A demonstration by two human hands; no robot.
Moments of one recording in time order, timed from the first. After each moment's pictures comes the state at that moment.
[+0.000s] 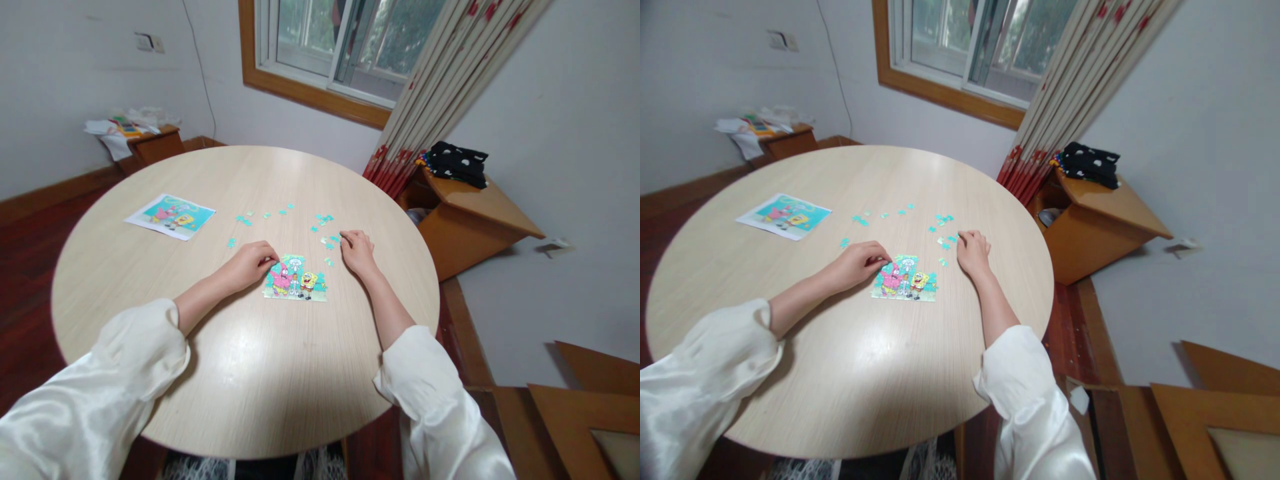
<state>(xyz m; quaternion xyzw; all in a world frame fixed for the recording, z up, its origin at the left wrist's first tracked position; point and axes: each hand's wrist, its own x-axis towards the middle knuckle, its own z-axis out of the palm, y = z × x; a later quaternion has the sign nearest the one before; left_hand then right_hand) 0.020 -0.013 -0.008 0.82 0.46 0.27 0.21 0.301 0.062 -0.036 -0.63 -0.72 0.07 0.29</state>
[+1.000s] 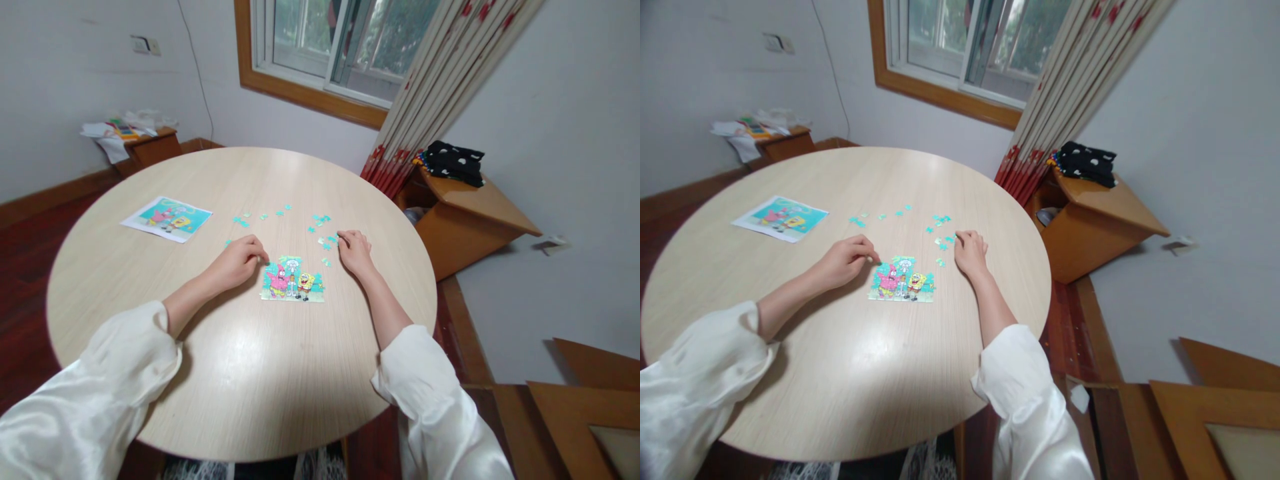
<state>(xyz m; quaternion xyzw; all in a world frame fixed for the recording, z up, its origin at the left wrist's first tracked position) 0.008 -0.016 -0.001 0.79 0.49 0.30 0.19 0.299 0.059 -0.034 -0.63 -0.71 0.09 0.30</state>
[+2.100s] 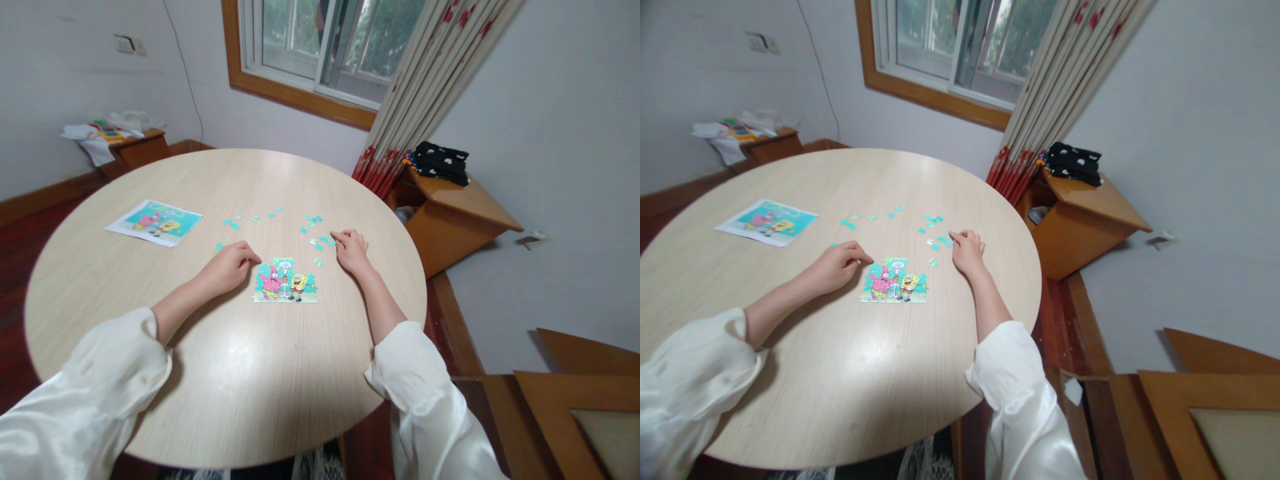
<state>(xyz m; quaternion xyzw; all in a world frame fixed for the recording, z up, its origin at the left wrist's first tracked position) 0.006 -0.012 -0.008 0.80 0.52 0.24 0.17 0.310 0.061 -0.034 -0.64 -0.71 0.07 0.28</state>
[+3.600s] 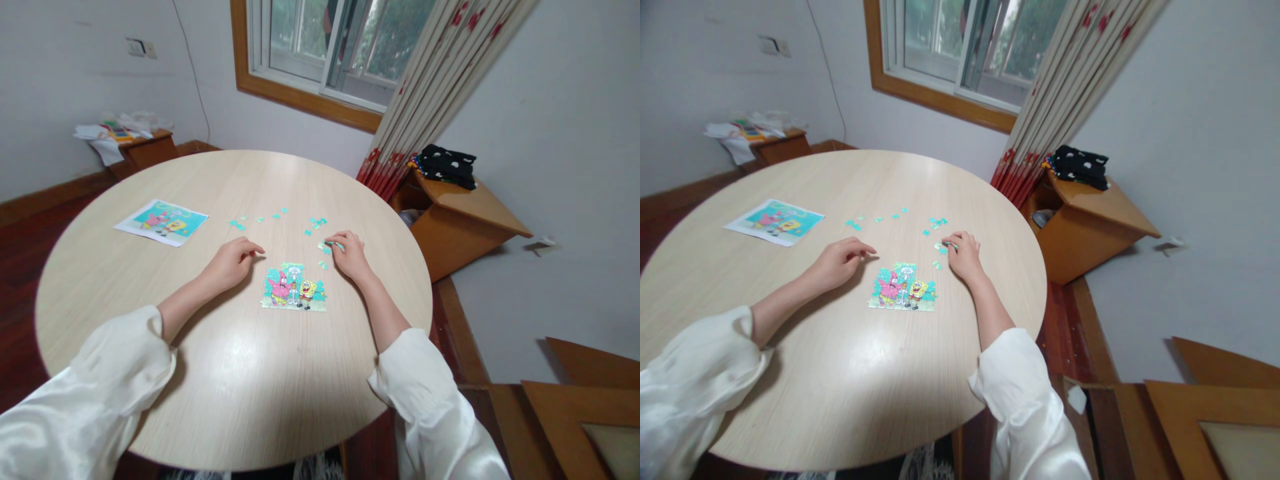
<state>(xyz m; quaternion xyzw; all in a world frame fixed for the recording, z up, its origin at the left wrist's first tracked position) 0.004 -0.009 -0.009 0.77 0.54 0.31 0.17 0.295 0.052 -0.024 -0.56 -0.76 0.10 0.30</state>
